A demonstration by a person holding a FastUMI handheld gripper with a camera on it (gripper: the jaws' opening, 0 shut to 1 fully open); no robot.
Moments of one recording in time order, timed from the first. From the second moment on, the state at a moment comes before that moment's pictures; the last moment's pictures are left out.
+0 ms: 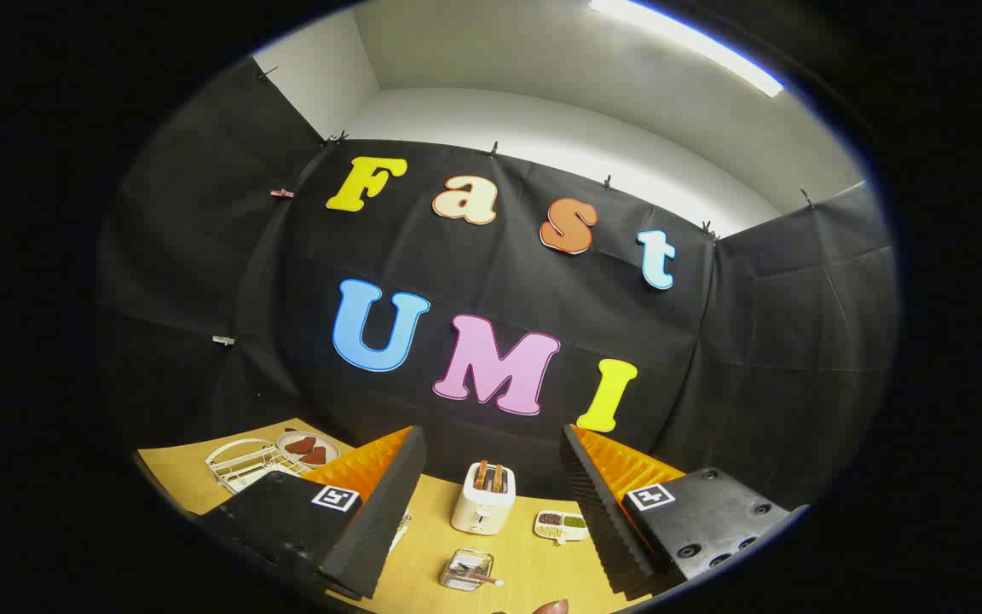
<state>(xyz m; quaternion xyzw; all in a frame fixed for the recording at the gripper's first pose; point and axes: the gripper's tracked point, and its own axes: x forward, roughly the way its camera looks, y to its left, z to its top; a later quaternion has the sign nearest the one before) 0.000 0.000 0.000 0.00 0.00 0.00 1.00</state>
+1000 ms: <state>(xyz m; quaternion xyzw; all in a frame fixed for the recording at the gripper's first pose) -0.001 0.009 -0.025 0.04 0.05 0.01 1.00</state>
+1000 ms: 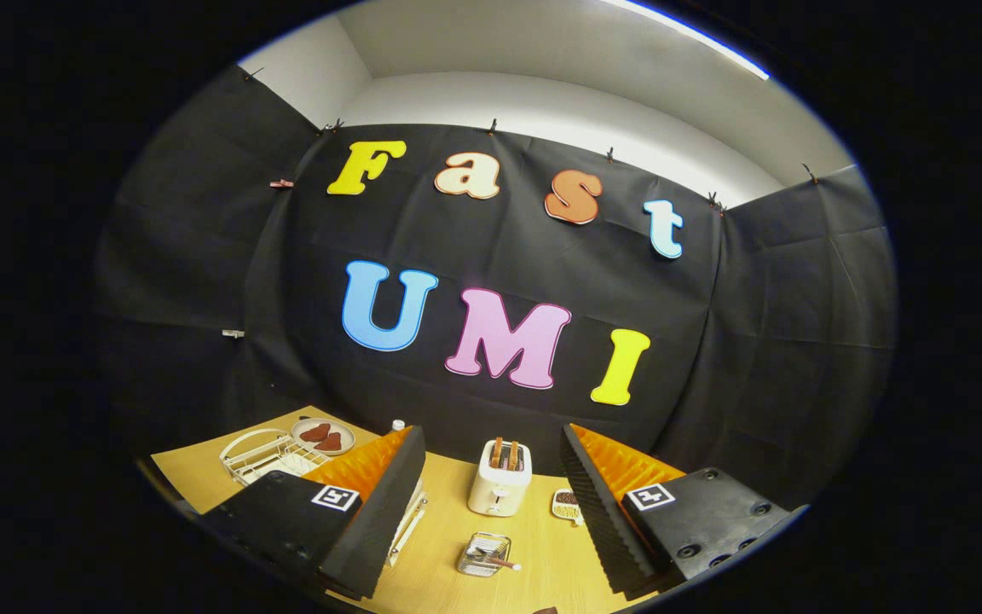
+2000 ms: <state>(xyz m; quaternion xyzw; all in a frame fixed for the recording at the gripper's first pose) 0.094 0.137 -0.220 0.06 0.30 0.10 0.95</state>
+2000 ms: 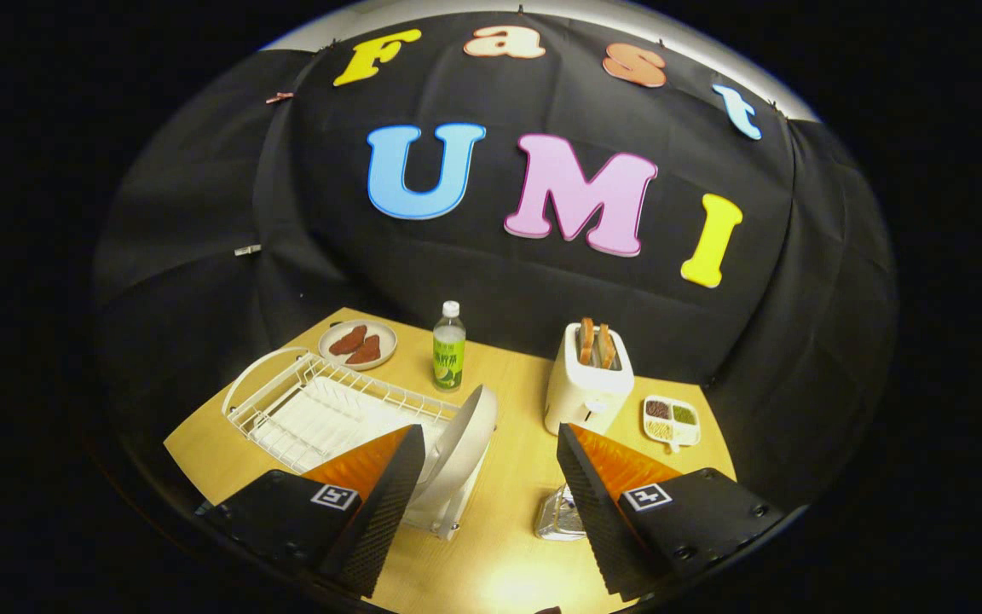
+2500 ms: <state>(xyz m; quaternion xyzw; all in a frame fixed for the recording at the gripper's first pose) 0.121 0.188 -0.319 0.12 0.43 0.04 0.89</state>
